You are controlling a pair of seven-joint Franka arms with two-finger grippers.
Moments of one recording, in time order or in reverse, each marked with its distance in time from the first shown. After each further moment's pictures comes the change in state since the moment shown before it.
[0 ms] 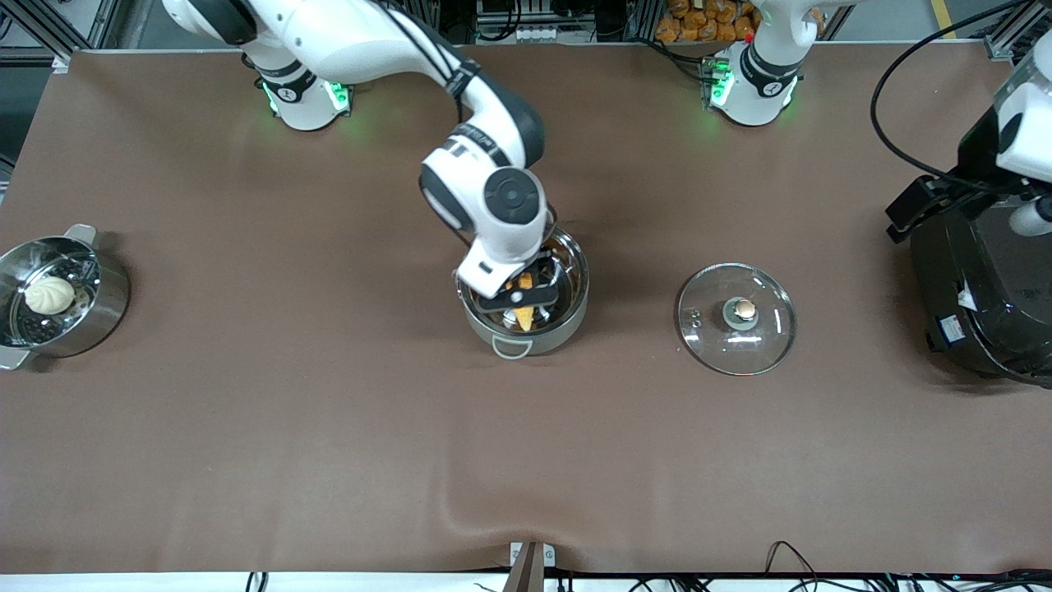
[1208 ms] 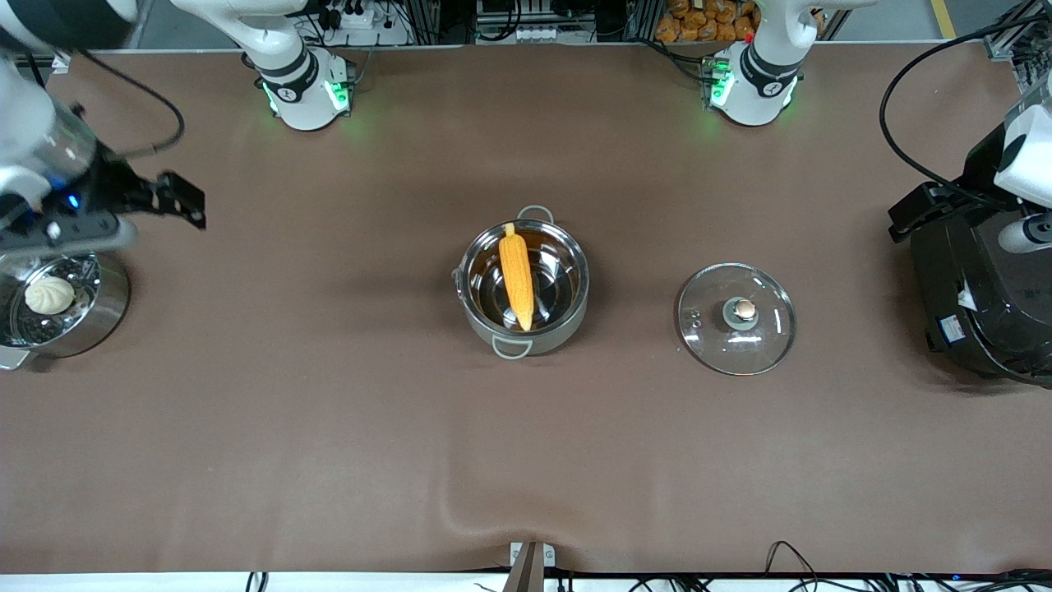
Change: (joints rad) left arm -0.181 0.049 0.212 0.029 -0.025 -0.072 0.151; right arm -0.626 -0.719 -0.001 -0.342 0.067 -0.294 -0.675
